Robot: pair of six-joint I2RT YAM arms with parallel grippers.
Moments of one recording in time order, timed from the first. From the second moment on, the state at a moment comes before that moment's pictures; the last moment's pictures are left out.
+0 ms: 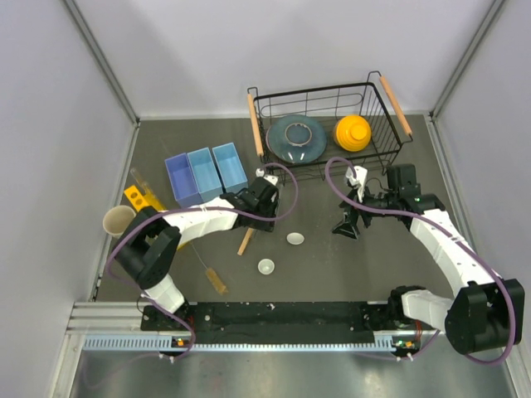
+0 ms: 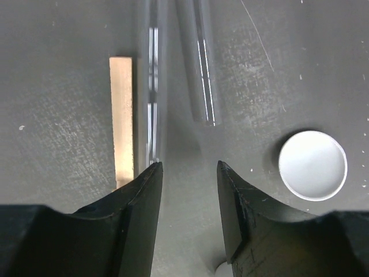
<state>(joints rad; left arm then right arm) -0.75 1.65 0.99 -0.32 -0.10 -0.45 0.16 1.13 0.82 -0.58 -0.91 -0.61</state>
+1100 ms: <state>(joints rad) -0.75 1.69 1.06 -0.43 -0.23 -0.42 0.16 1.15 0.82 -0.58 -0.90 -0.62</state>
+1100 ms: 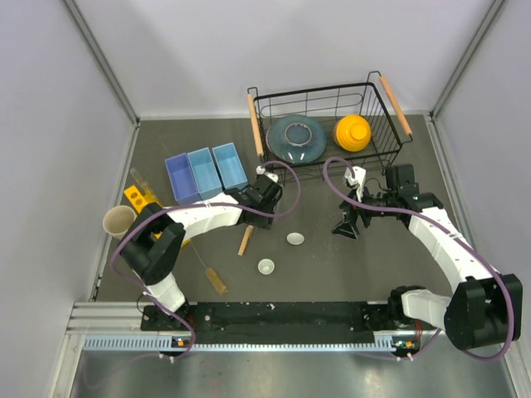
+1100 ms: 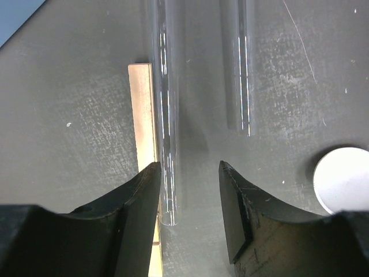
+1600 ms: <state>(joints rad) -0.75 1.73 1.06 -0.44 -0.22 -0.42 0.16 1.15 0.82 -0.58 -0.90 -0.62</state>
